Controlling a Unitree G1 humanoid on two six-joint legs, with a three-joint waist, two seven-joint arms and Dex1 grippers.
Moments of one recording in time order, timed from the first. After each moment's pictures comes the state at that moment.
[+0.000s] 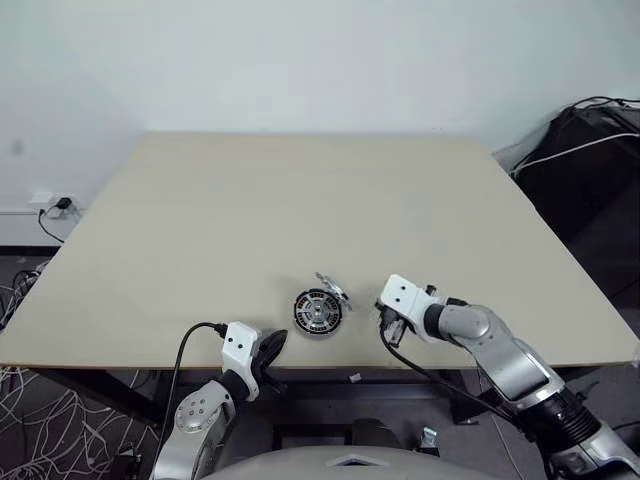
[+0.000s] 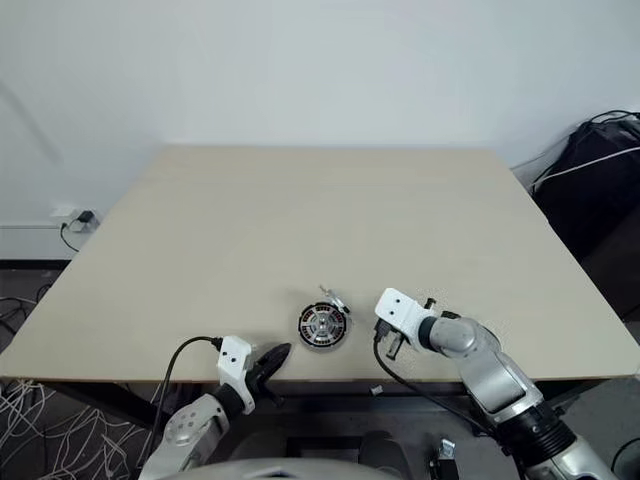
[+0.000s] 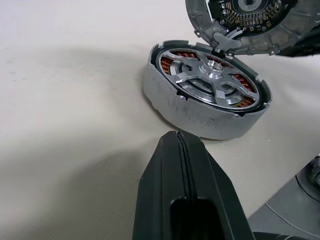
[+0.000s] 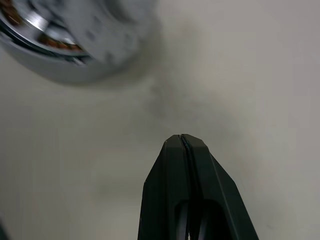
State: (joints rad) left arm 0.35 0.16 -0.19 -0.03 -0.18 0.02 -0.50; right arm -0.09 -0.67 0.36 -0.21 -0.01 0.51 0.66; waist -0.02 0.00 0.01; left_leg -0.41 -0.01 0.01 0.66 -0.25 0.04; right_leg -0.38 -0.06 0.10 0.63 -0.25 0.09
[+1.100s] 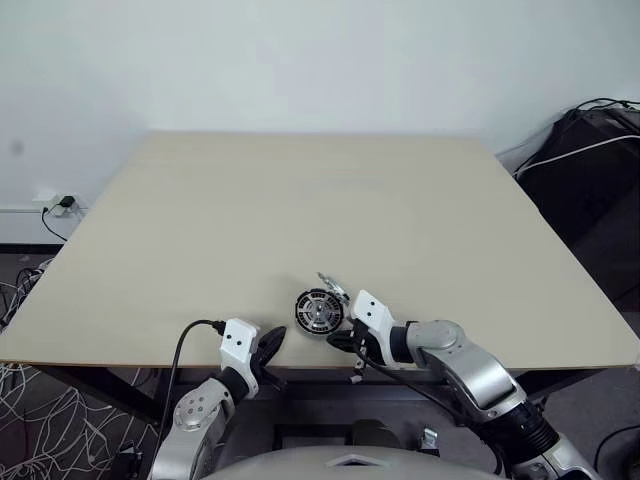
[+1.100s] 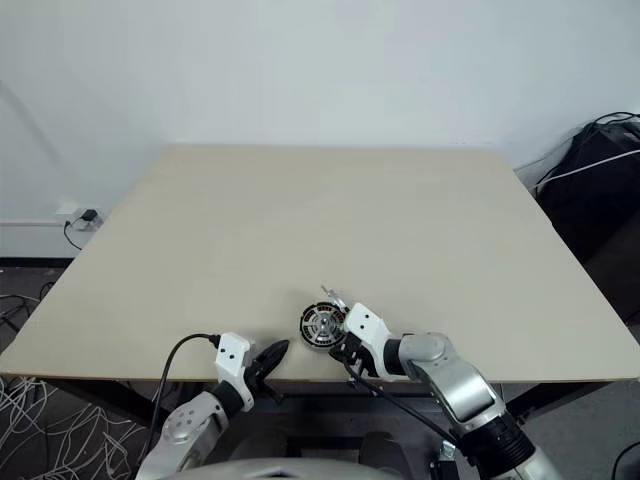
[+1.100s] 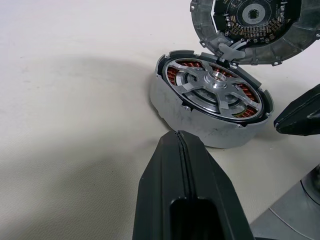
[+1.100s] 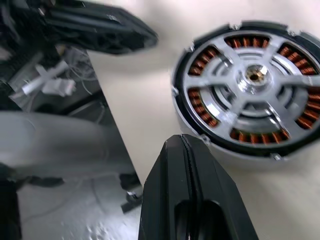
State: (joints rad) left arm 0.35 0.16 -0.19 -0.08 -0.18 0.06 -0.48; right arm -0.06 -0.47 0.38 -0.22 0.18 0.64 0.82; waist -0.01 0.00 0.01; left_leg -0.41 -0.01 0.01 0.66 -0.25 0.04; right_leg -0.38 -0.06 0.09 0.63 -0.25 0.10
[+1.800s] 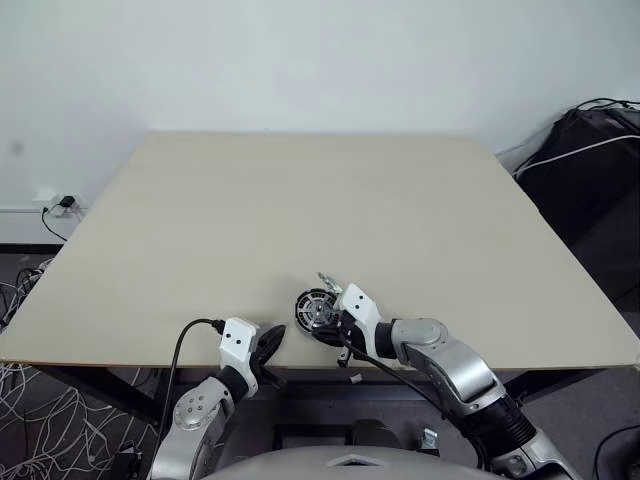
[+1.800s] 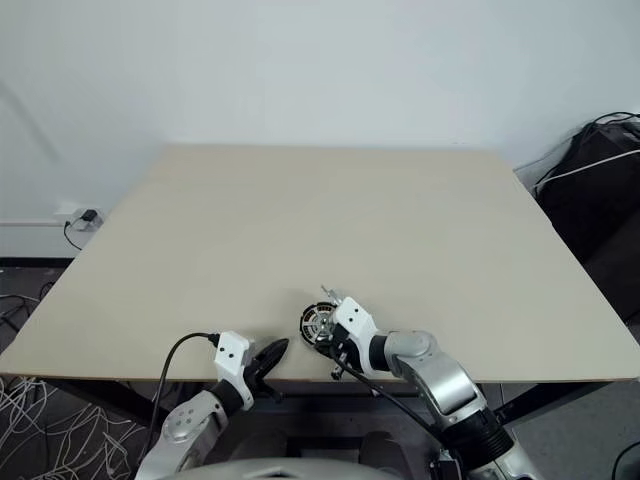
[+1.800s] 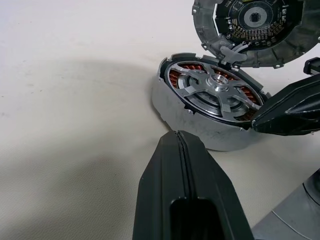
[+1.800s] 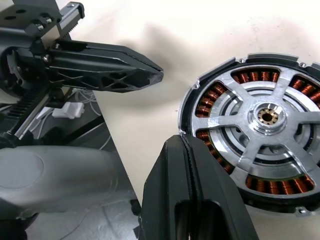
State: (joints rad) left arm 0.35 0.16 -0.18 -0.08 -0.18 0.06 -0.48; right arm -0.09 -0.39 0.39 -0.16 0.20 0.64 0.79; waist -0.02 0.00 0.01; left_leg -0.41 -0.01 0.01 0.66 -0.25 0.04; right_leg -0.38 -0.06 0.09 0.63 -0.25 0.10
